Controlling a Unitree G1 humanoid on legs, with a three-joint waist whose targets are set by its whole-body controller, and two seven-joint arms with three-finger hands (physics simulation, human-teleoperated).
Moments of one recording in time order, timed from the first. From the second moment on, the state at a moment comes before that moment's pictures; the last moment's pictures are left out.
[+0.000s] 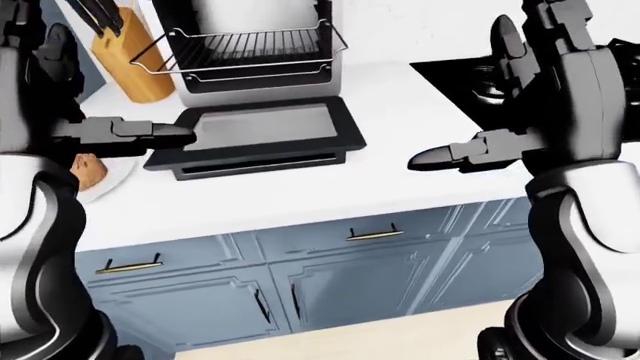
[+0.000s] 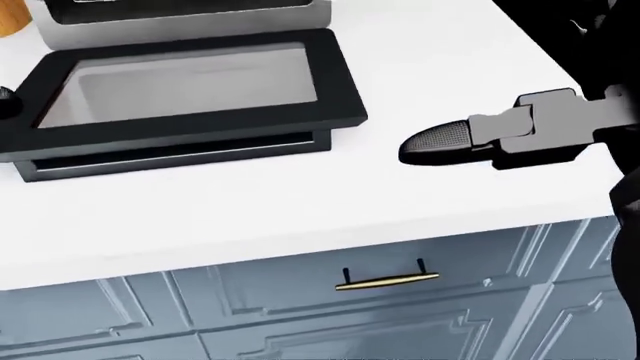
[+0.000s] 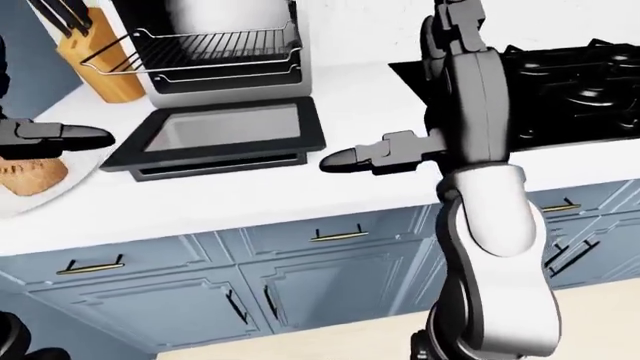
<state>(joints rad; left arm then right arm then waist) -0.60 0.53 0.40 -0.61 -0.18 0.90 0.00 -0.66 -0.25 -0.16 -0.84 -0.04 1.01 0.09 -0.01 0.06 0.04</state>
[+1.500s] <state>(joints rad) -0.54 0.49 0.38 -0.63 -0.13 0.88 -0.02 -0.56 -0.22 -0.14 -0.84 -0.04 0.91 0.09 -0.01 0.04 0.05</state>
